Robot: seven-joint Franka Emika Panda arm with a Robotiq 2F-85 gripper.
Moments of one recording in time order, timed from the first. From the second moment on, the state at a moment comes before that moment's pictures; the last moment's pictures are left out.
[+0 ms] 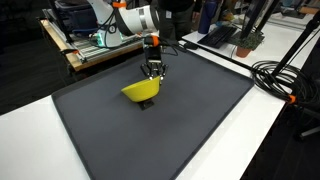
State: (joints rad) arm 0.04 0.42 0.00 -2.38 -2.39 2.39 -0.50
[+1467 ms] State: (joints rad) arm 0.09 0.16 0.02 -2.54 -2.18 2.36 -0.80
